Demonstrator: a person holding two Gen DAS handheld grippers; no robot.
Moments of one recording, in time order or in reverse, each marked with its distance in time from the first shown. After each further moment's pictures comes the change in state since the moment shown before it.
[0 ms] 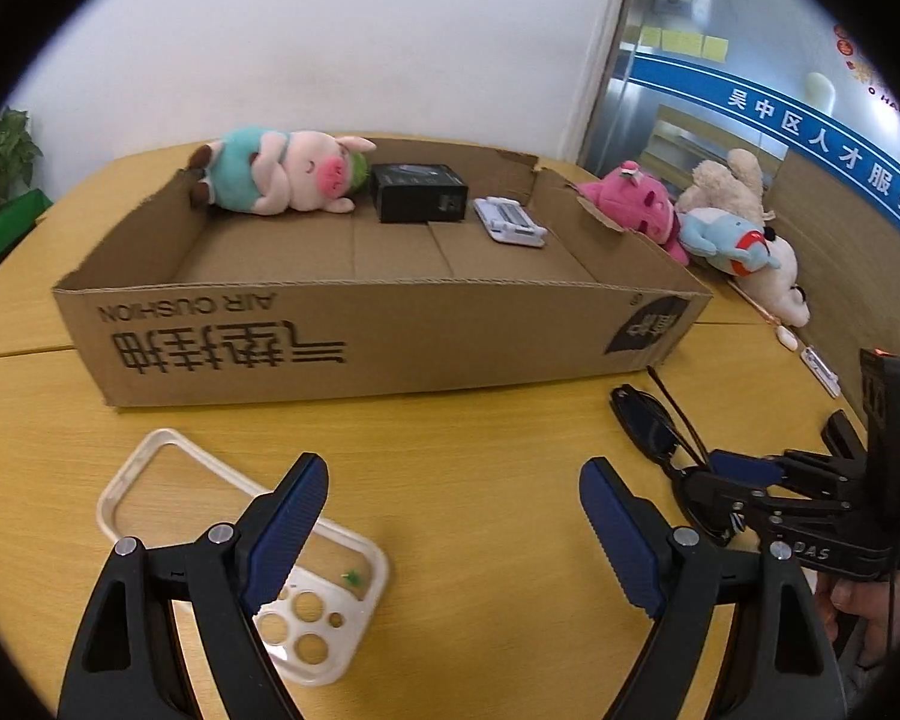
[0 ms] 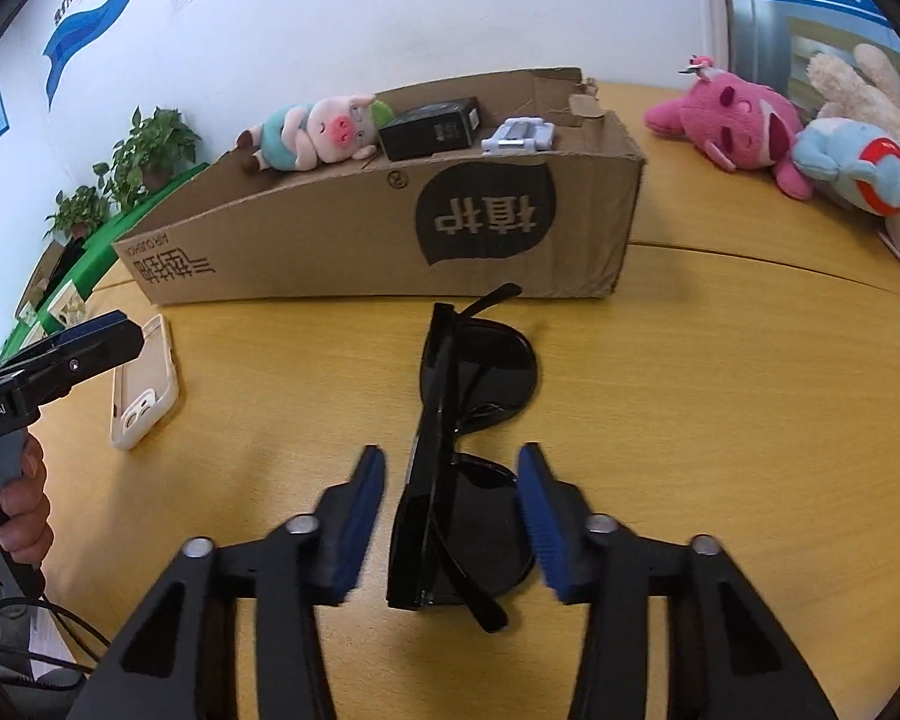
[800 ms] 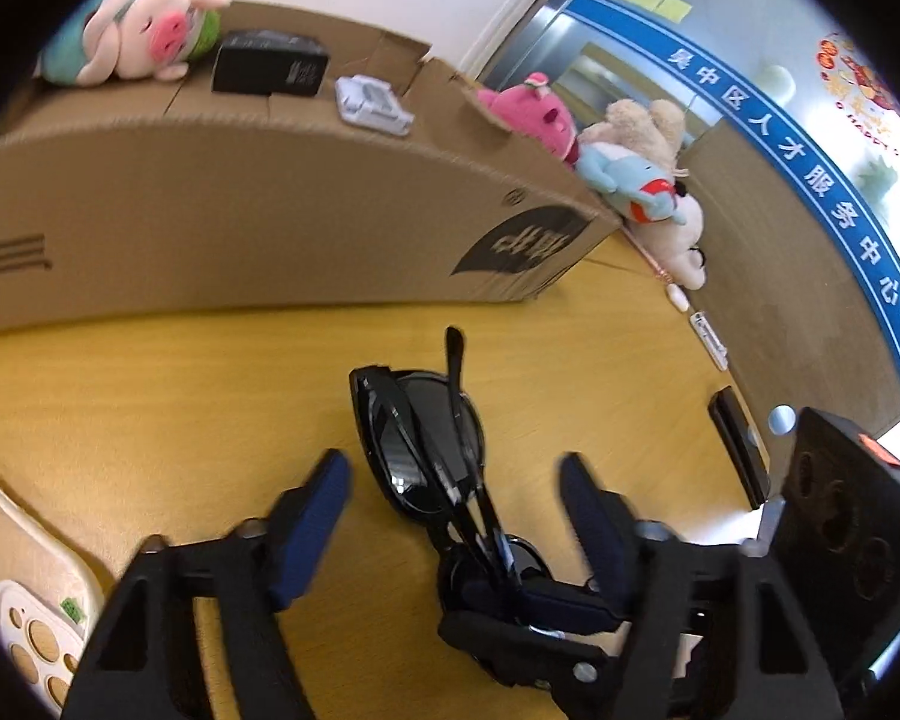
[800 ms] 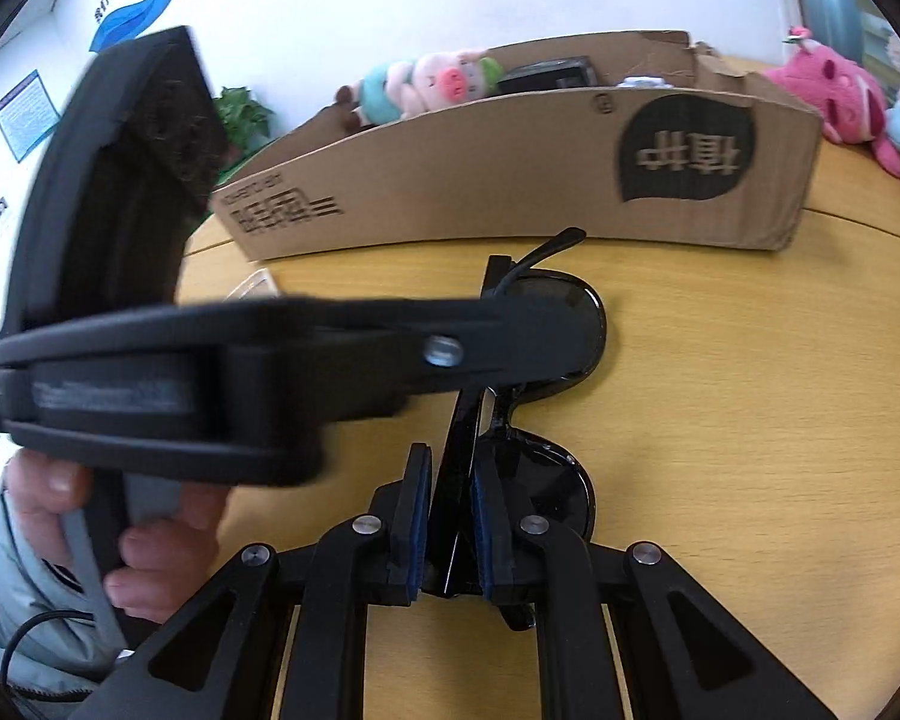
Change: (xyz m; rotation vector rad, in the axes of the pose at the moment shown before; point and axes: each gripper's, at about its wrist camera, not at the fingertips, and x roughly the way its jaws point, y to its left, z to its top) left arm 0.075 -0.033 -0.006 -0.099 0.227 -0.362; right arm 0.017 0.061 -0.015 -0.008 0.058 0.210
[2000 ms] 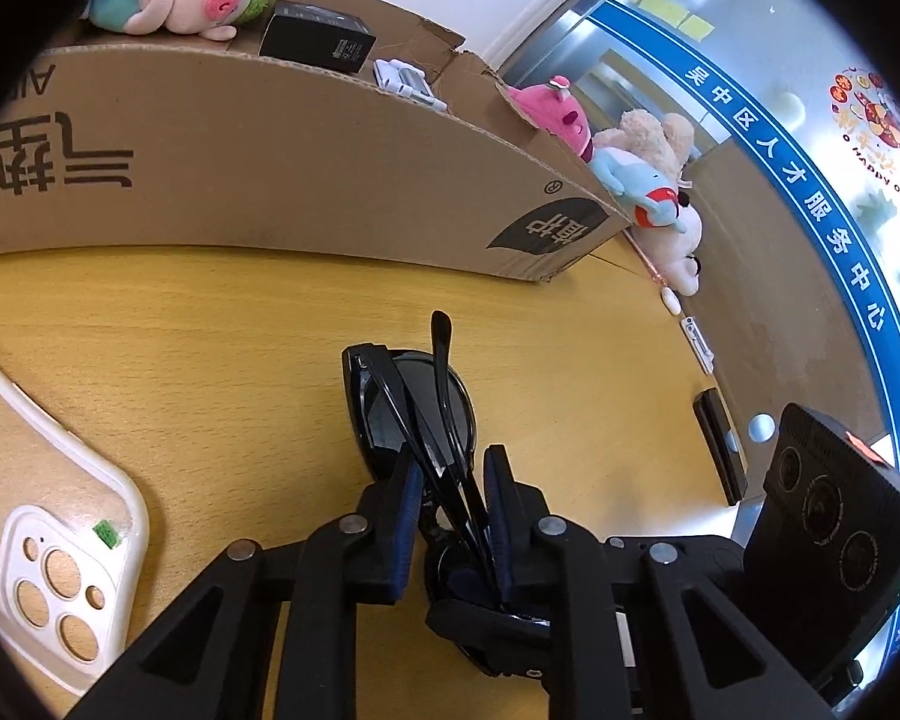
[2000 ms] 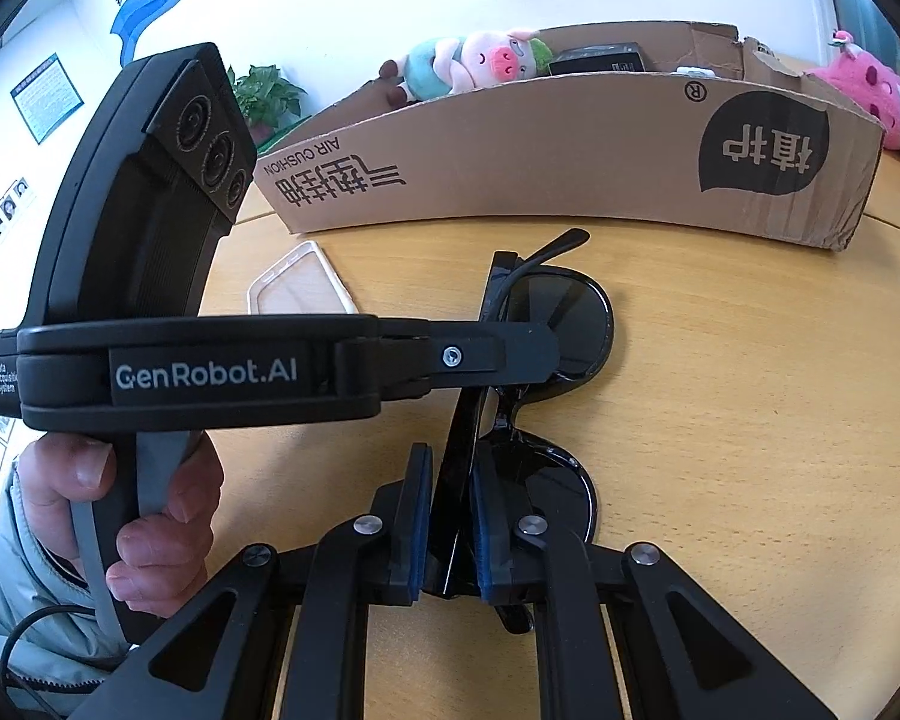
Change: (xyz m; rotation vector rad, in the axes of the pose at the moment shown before) left arm -0.022 0.018 -0.013 -0.074 0.016 -0.038; right arm 0.010 0.029 0.000 -0.029 0.040 0.043
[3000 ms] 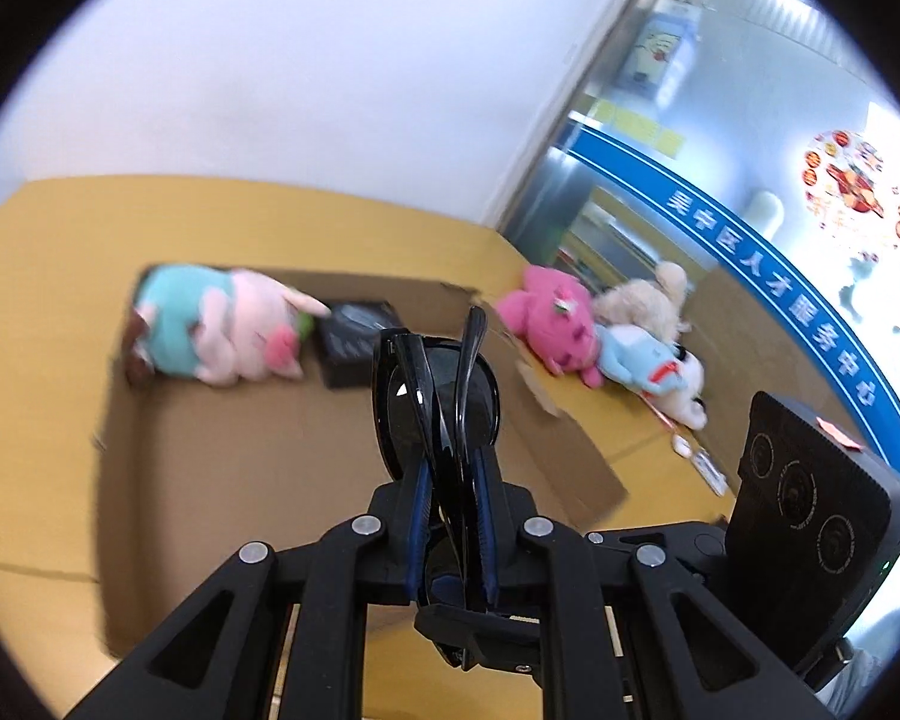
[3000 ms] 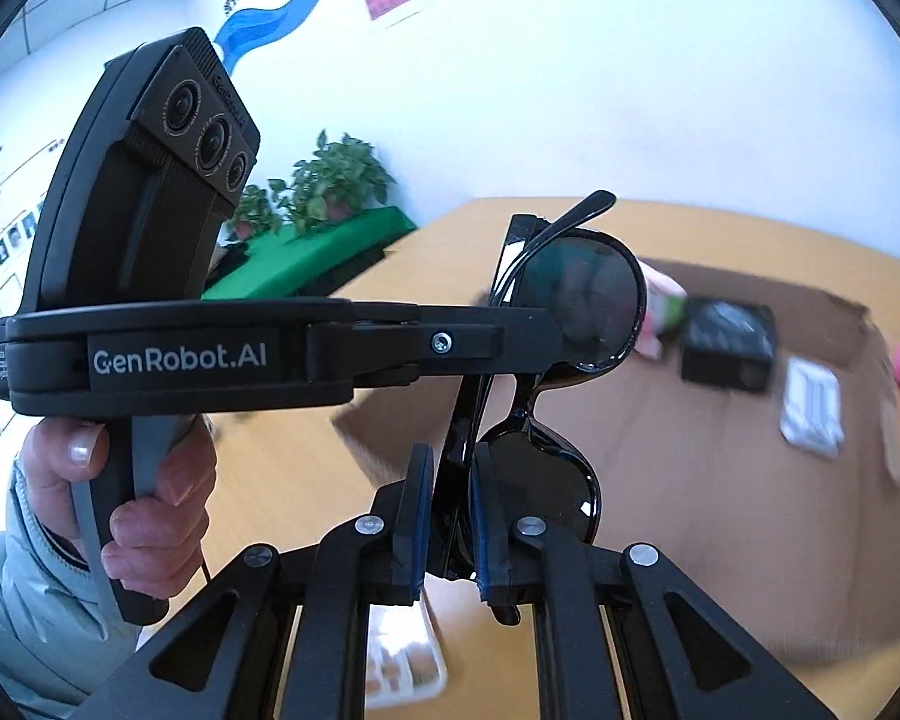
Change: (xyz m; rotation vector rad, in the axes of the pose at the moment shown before) left arm -0.152 0.015 0.174 0.157 -0.262 0.109; right arm -0.011 0.084 0.201 -0.231 -0.201 0.096
